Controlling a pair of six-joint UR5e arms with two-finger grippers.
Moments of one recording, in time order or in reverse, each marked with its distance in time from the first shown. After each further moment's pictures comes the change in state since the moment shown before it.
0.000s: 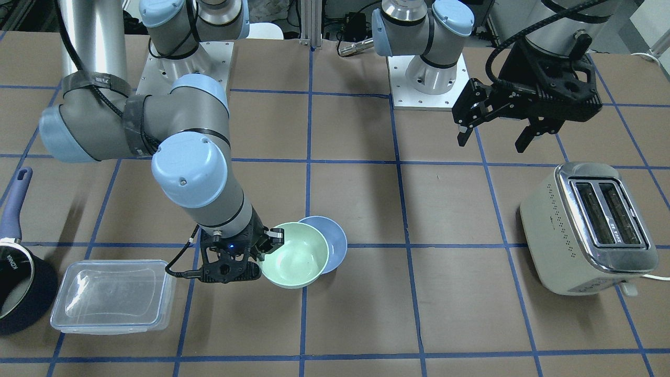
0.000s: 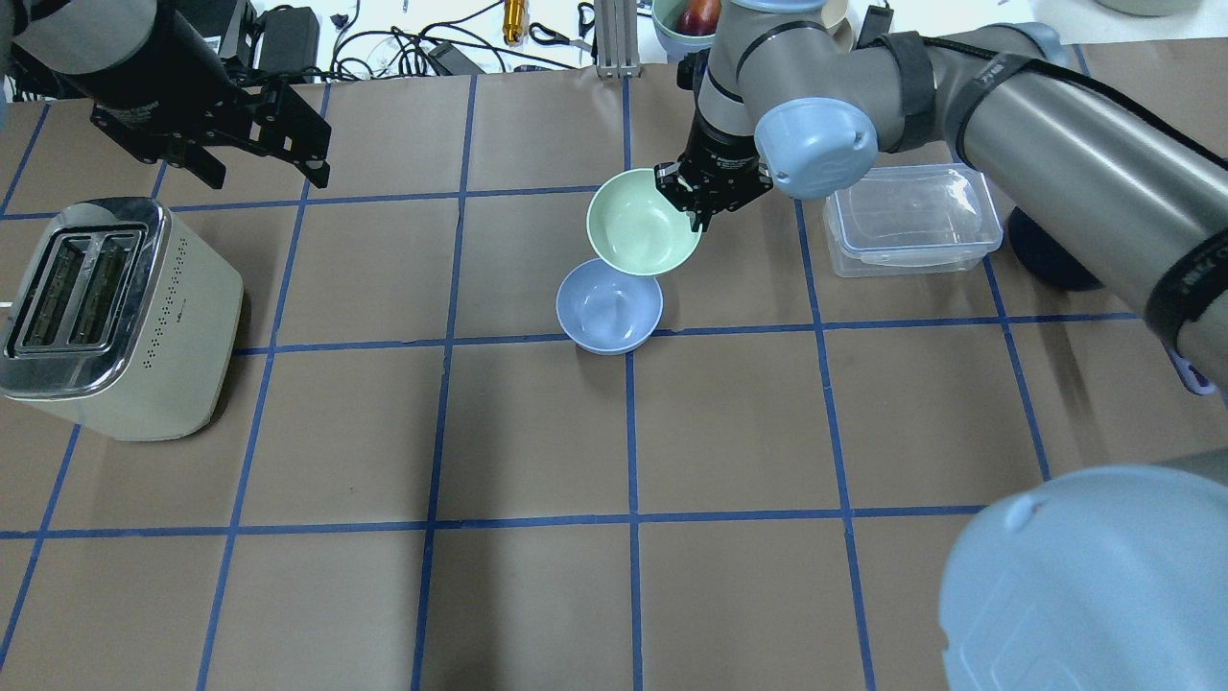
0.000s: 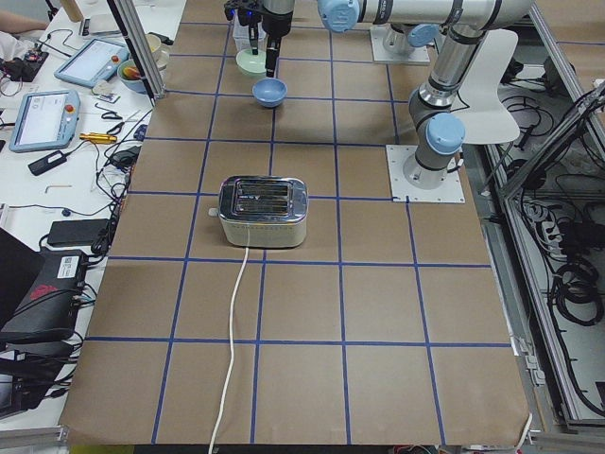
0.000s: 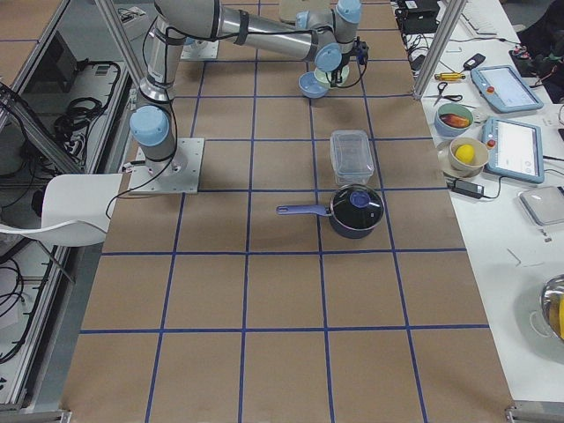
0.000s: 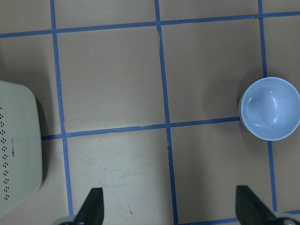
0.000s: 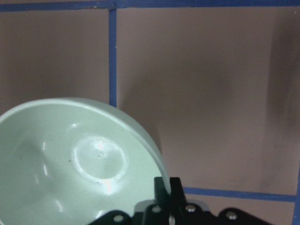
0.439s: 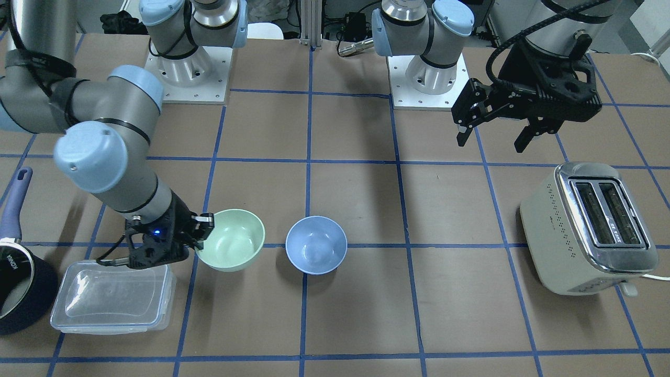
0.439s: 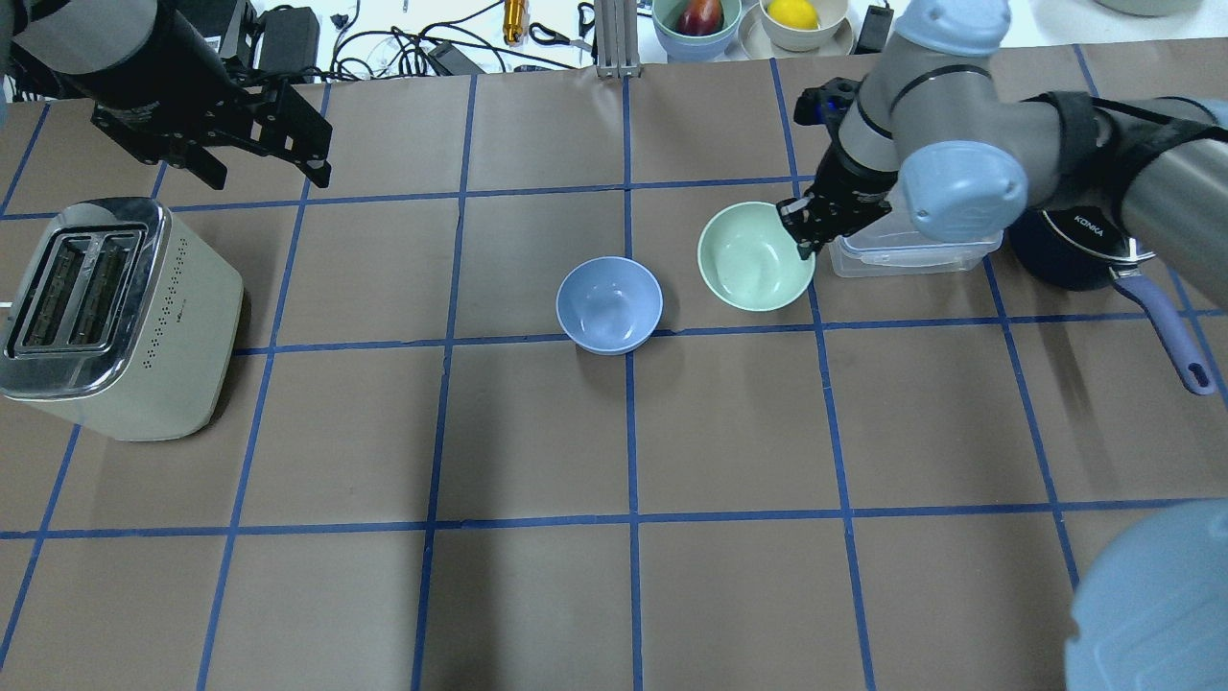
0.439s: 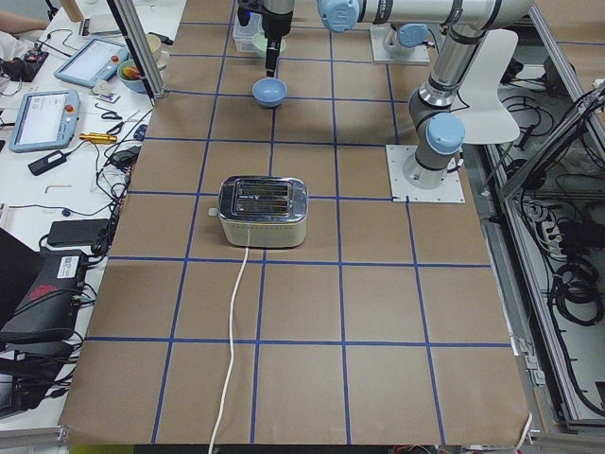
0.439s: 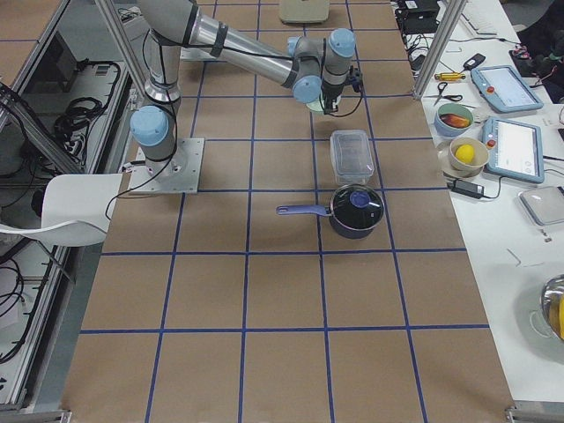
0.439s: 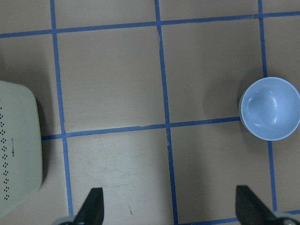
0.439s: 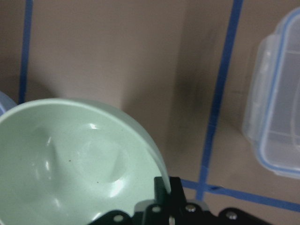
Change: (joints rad) left arm 0.000 -0.002 0.002 0.000 -0.003 -0.006; right arm -0.162 -0.102 0.210 -0.123 0.014 -0.273
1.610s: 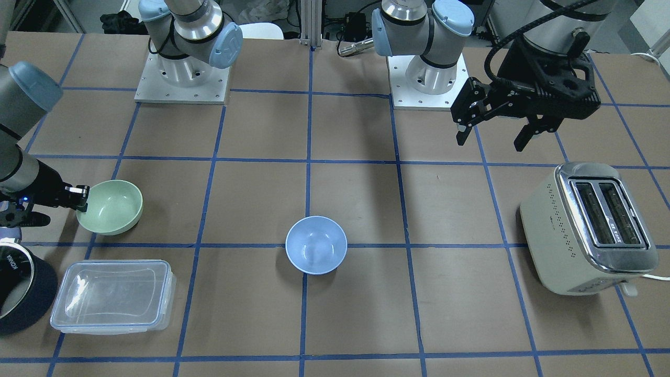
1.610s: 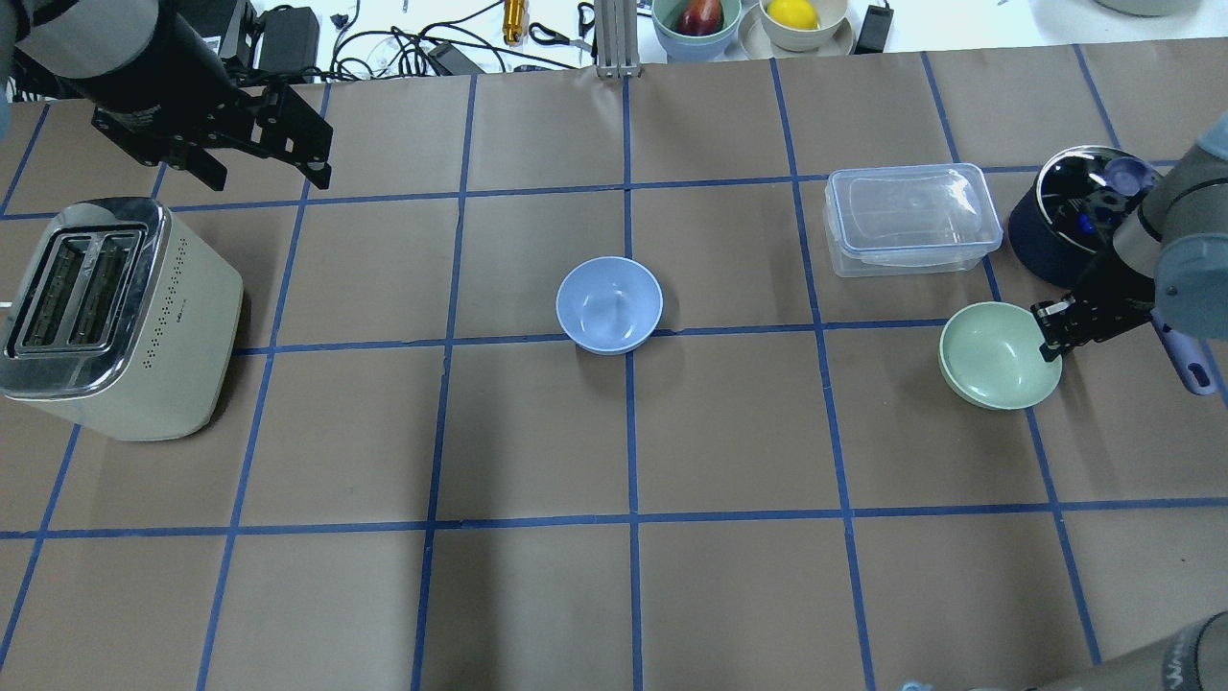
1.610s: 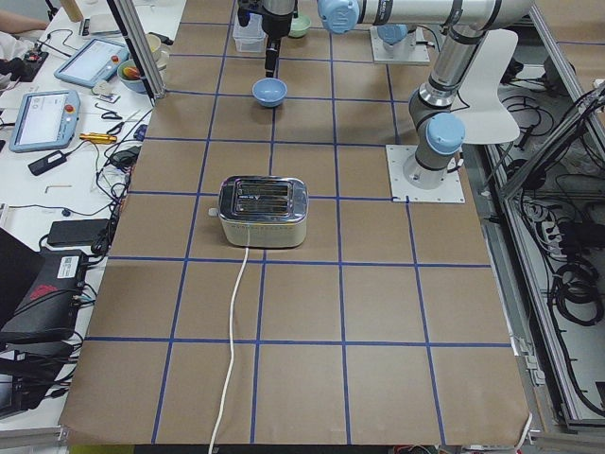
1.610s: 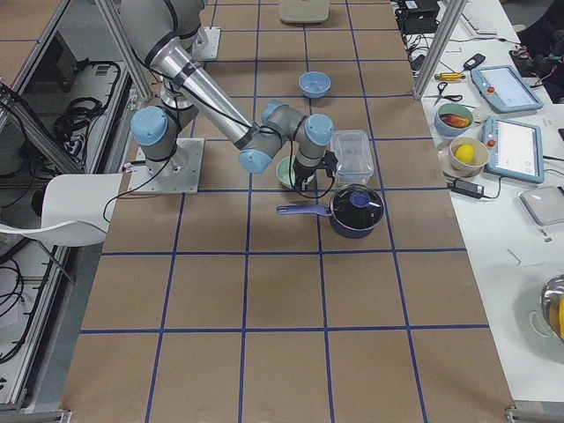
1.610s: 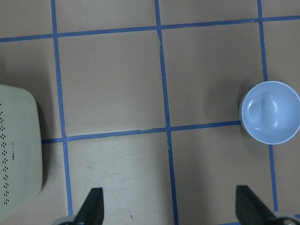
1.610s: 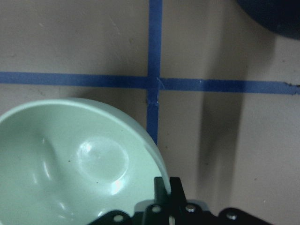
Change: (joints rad) left arm -0.002 0.010 -0.011 0.005 0.003 -0.004; right arm -0.547 -0.108 0.314 -0.071 -0.147 -0.448
